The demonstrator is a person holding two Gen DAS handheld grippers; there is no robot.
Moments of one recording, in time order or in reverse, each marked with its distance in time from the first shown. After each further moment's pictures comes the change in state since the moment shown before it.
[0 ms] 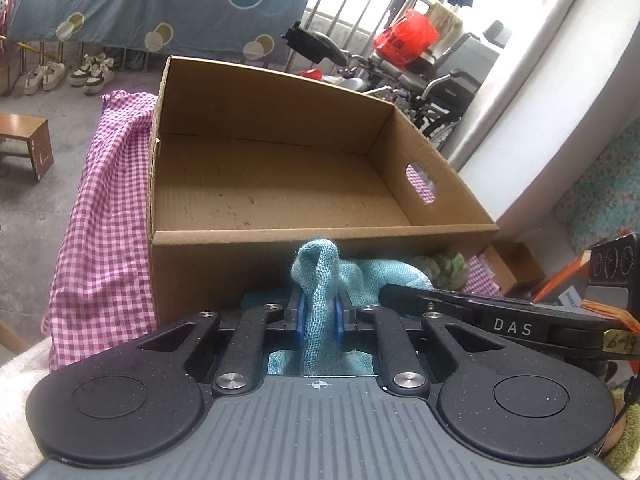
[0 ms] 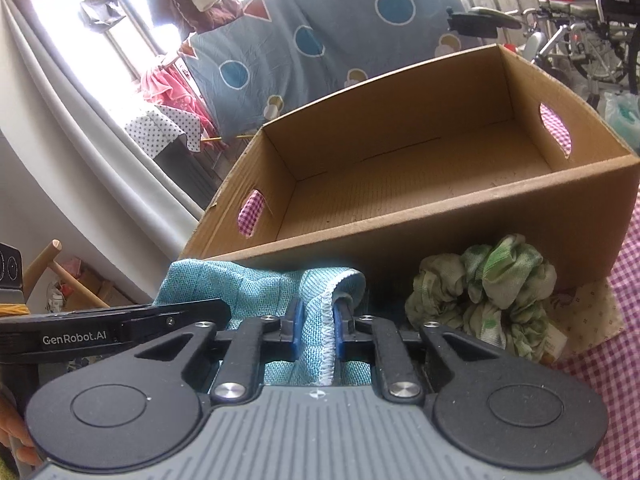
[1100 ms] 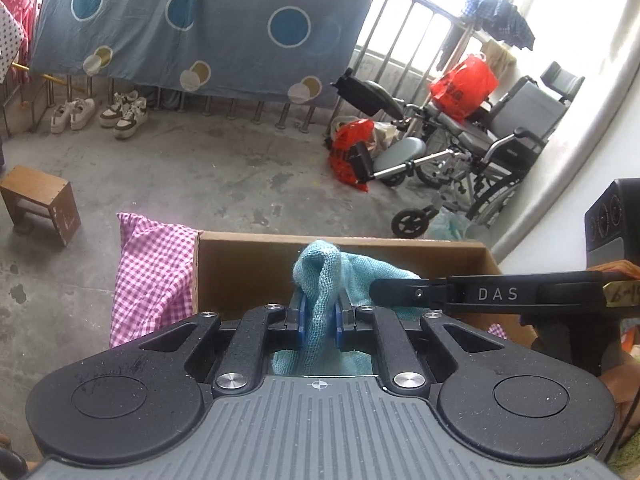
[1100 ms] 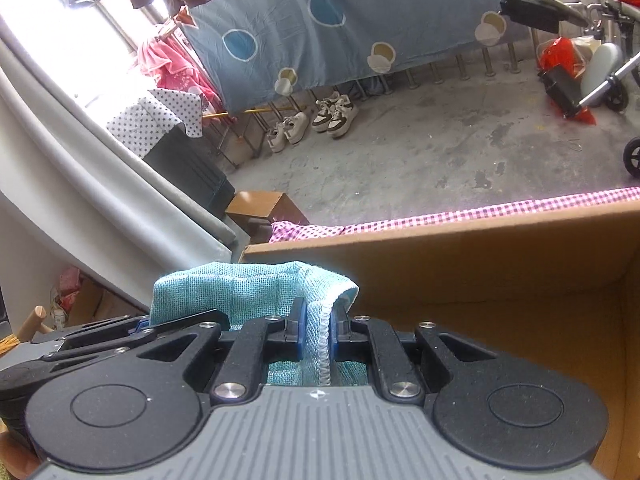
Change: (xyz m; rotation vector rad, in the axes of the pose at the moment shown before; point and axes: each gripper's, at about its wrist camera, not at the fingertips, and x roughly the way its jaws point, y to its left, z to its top) left arm 0.074 0.053 0.183 -0.035 -0.079 0.129; right arm 0.175 -0.010 0.228 -0.016 0.179 0.049
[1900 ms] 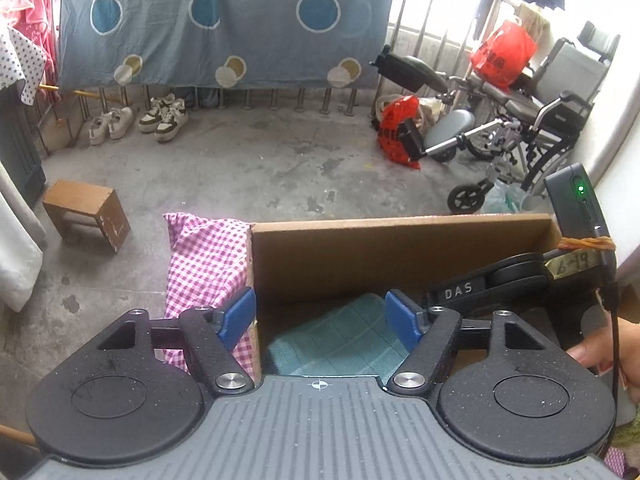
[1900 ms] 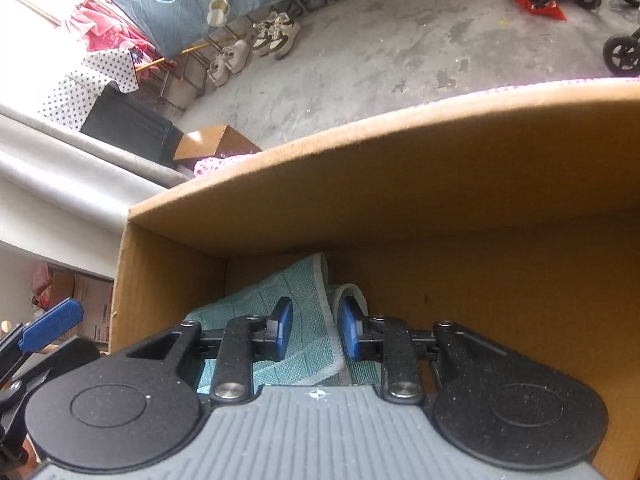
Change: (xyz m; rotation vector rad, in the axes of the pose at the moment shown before) left arm 0.007 0.005 0.001 0.081 0.056 0.183; right arm 0.065 -0.052 -0.006 0.174 0.240 -0.078
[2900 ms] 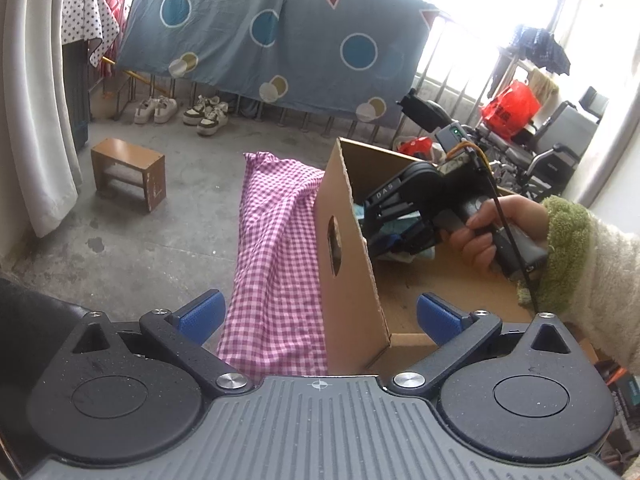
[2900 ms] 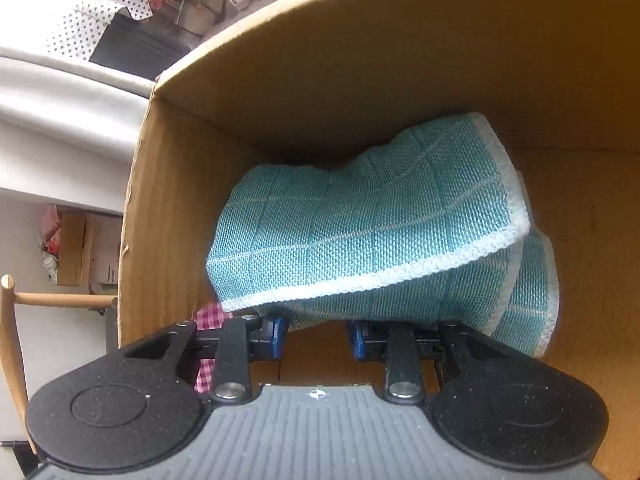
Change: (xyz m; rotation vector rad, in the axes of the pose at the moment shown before) left arm -0.115 0.057 -0.144 -0.168 -0.152 -0.014; right arm 0.058 0.063 -0.015 -0.021 0.231 0.052
